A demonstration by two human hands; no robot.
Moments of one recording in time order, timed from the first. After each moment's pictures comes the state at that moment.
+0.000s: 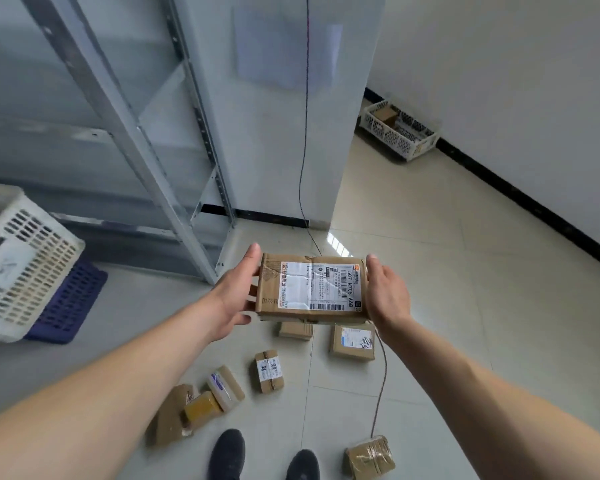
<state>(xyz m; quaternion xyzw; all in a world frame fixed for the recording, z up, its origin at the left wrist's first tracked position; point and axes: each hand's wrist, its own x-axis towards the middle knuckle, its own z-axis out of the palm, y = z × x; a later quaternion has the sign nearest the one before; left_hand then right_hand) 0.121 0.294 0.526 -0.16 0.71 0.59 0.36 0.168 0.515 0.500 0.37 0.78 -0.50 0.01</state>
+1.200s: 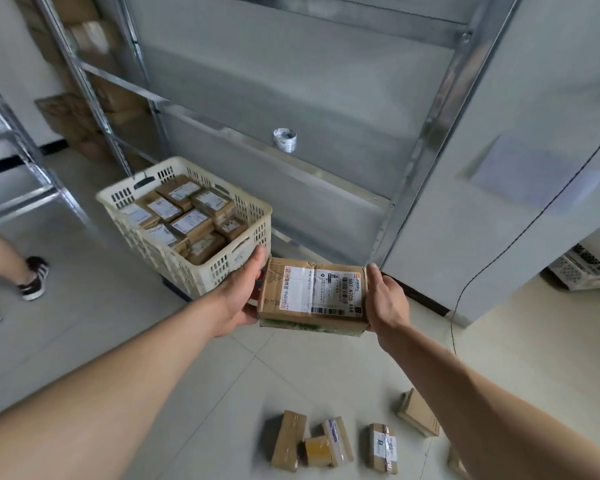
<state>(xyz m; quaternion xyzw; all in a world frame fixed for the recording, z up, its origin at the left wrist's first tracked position) 0.164 -0.176 0.626 -0.25 0.65 0.70 0.18 0.107 0.045 0.588 0.17 0.83 -0.53 0.09</state>
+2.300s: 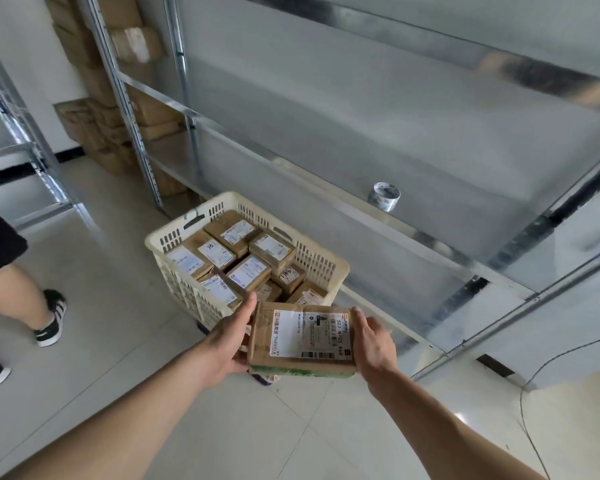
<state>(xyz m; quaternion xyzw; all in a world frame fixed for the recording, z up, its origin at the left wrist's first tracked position) 0.052 -0.525 0.581 -0.30 0.61 0.71 0.16 -0.013 -0.308 0.549 0.16 0.86 -0.47 0.13</state>
